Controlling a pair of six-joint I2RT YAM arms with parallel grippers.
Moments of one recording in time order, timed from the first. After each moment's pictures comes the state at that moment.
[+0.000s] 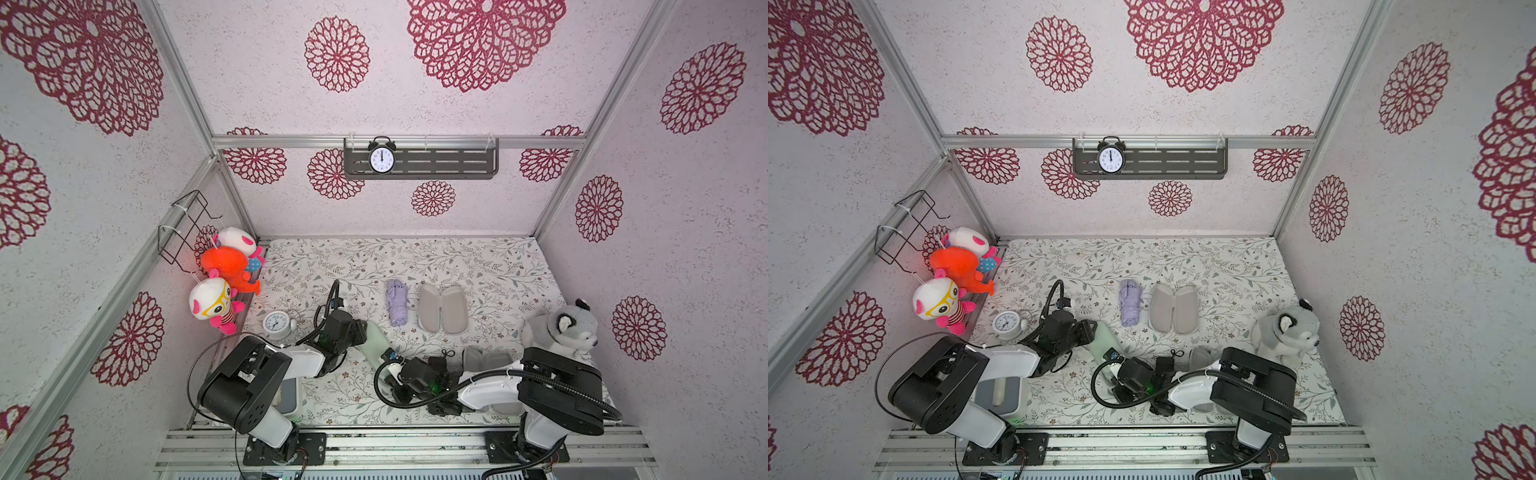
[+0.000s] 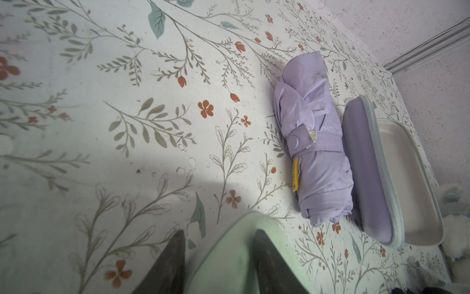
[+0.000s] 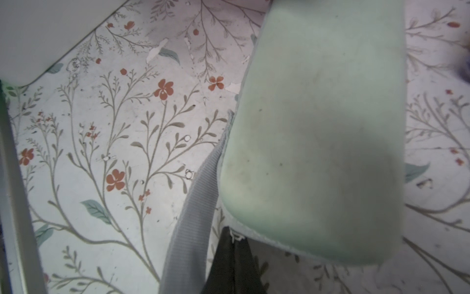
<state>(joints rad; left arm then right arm) -0.50 1.59 0.47 0.45 -0.07 -0.69 1.23 1.64 0.57 0.36 0.10 0.31</state>
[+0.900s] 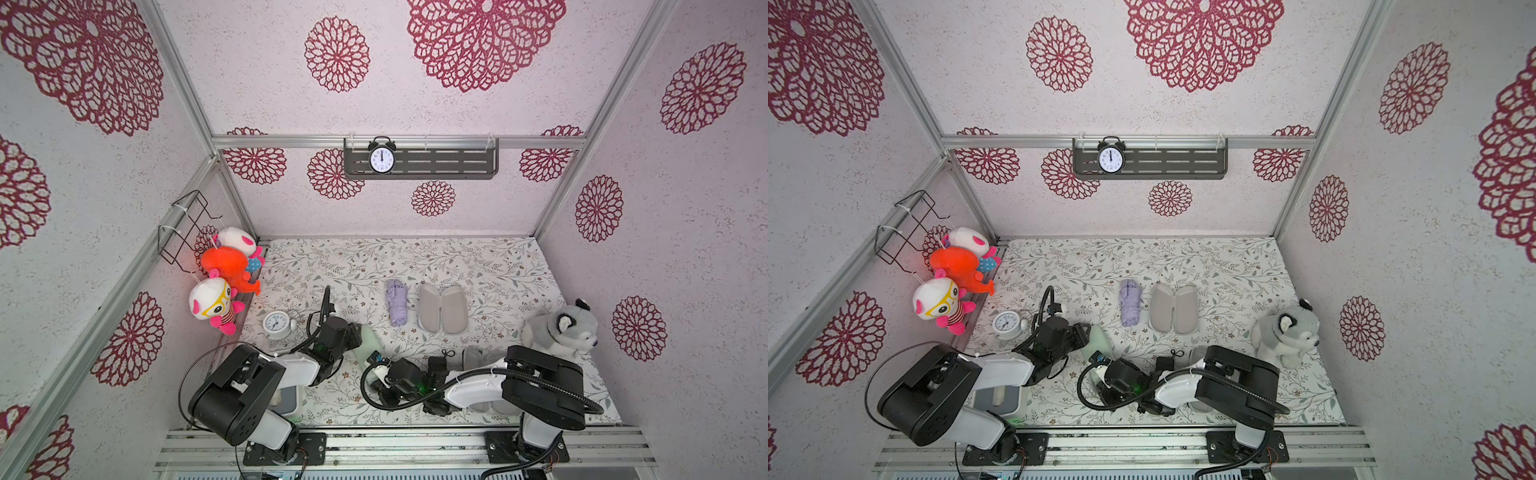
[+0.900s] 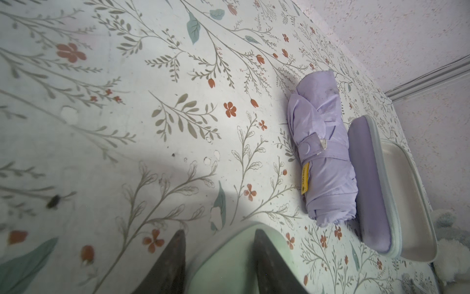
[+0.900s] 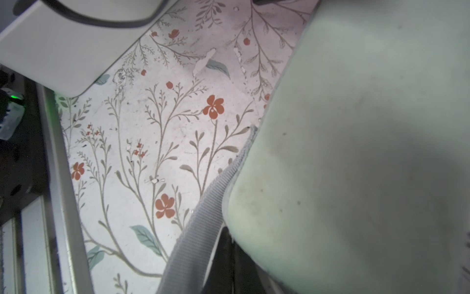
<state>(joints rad) -0.50 1.48 0.36 0.45 -0.12 -0.78 1.25 1.73 0.66 0.36 0.03 0.36</state>
